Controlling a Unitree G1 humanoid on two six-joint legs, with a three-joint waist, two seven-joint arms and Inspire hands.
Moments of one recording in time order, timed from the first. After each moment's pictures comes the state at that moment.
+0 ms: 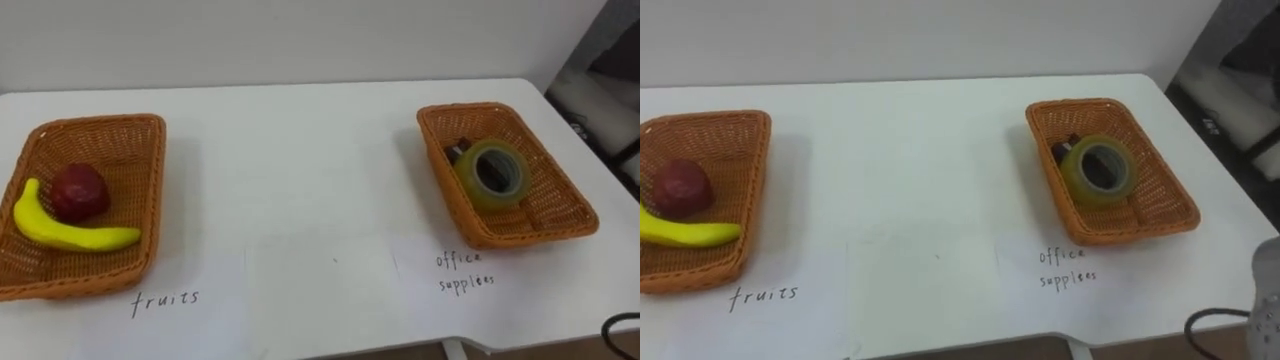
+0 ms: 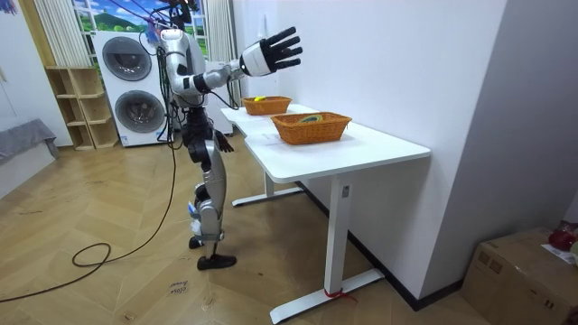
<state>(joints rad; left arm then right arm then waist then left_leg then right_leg) 0.27 0.20 0.12 1.00 0.50 0.04 0.35 -0.02 -0.45 -0.43 -0.05 0.58 -0.08 -0.53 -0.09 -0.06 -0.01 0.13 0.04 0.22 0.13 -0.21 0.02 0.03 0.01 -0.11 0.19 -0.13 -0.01</state>
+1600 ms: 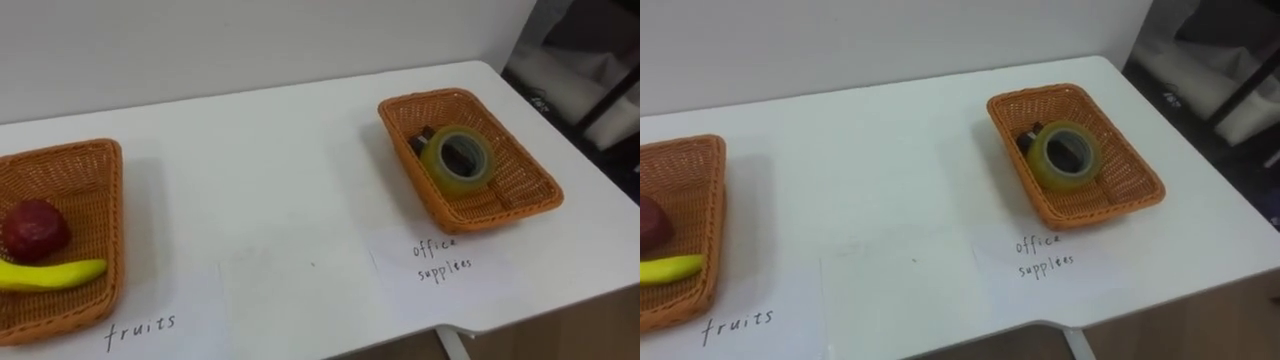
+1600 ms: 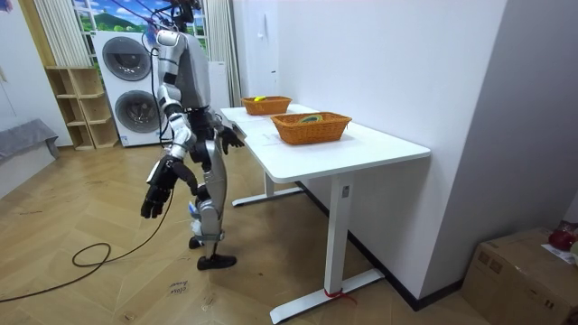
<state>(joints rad) 0.28 0.19 0.12 0.92 0.46 0.04 0.35 0.23 -0.21 -0.60 0.81 1.01 -0.11 -0.82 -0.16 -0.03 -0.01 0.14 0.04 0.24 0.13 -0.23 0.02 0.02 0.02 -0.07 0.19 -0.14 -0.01</state>
